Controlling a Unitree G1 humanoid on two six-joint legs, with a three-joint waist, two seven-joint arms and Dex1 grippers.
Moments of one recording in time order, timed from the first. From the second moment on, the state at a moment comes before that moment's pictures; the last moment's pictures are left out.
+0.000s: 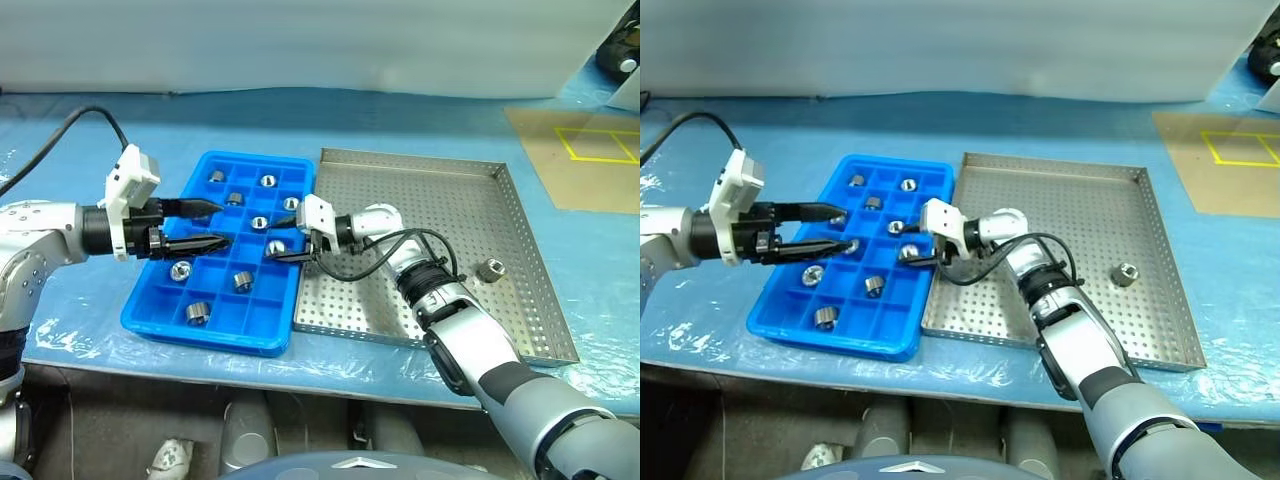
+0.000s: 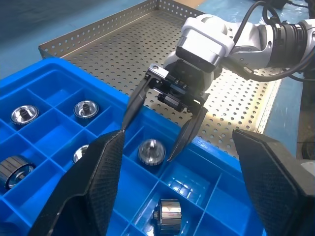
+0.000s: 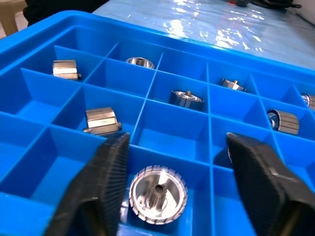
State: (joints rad) left arm -0.42 0.95 0.20 -0.23 -0.69 0.78 -1.17; right arm -0.93 -0.12 0.29 0.89 0.01 -0.32 1.14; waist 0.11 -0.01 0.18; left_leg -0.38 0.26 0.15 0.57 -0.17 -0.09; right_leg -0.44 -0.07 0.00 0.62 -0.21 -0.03
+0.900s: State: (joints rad) left arm -0.92 0.59 -0.15 0.32 -0.47 0.48 -1.41; right arm -0.58 -0.70 0.03 0.49 0.04 -0.10 1.04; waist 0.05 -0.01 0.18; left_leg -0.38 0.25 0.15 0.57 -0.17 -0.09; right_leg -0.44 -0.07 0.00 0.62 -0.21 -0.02
